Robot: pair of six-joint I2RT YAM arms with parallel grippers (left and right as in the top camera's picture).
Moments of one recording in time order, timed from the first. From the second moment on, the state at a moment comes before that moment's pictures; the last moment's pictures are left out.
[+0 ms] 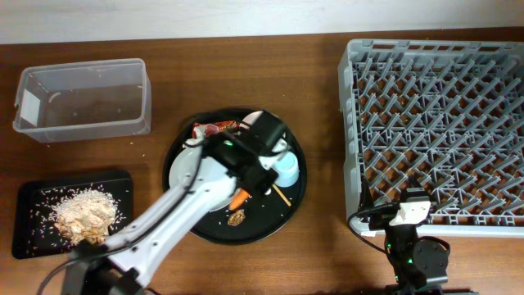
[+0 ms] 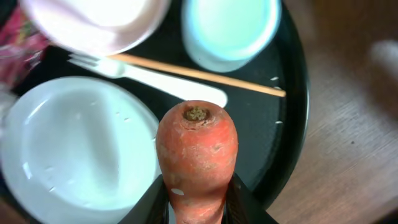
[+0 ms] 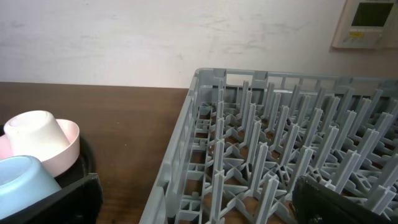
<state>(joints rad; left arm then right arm) -0.67 1.63 1.36 -1.04 -0.04 0.04 0.07 0.01 0.01 -0.07 0.04 -0.01</state>
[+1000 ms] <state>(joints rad) 0.59 1.54 1.32 -1.06 -0.04 -0.46 0.07 0.01 0.01 -0.07 0.04 -0.01</state>
